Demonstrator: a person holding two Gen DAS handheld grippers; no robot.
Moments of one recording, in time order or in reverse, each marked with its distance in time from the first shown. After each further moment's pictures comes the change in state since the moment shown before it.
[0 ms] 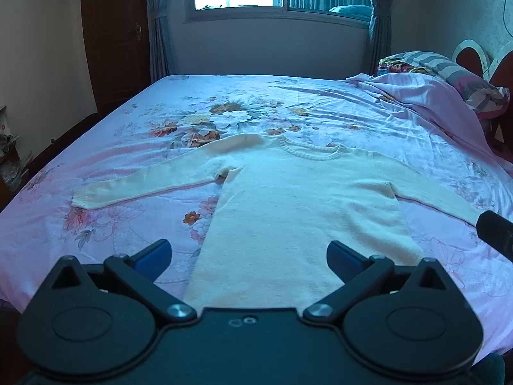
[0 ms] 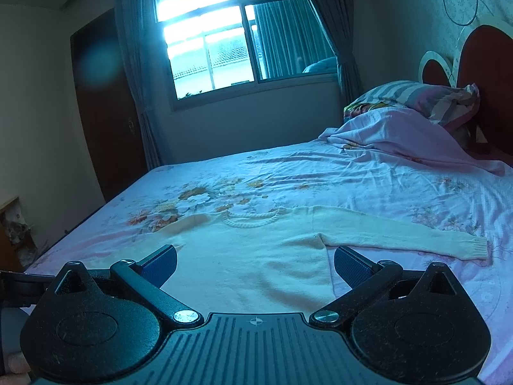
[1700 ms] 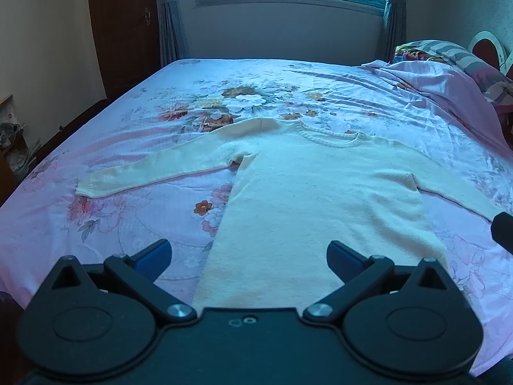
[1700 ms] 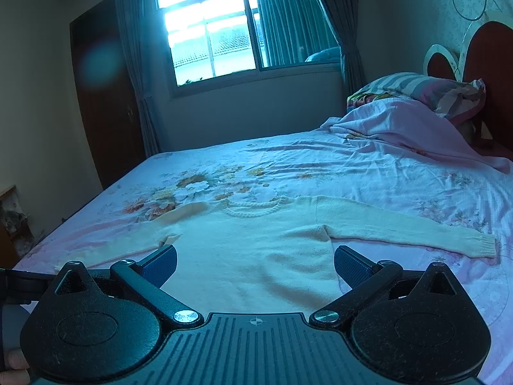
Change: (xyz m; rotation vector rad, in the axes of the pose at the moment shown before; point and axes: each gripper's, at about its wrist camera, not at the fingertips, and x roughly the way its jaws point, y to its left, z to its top) left arm 0.030 0.006 0.004 -0.015 0.064 0.049; right arm 0.026 0.003 -0.004 -0.010 0.042 -0.003
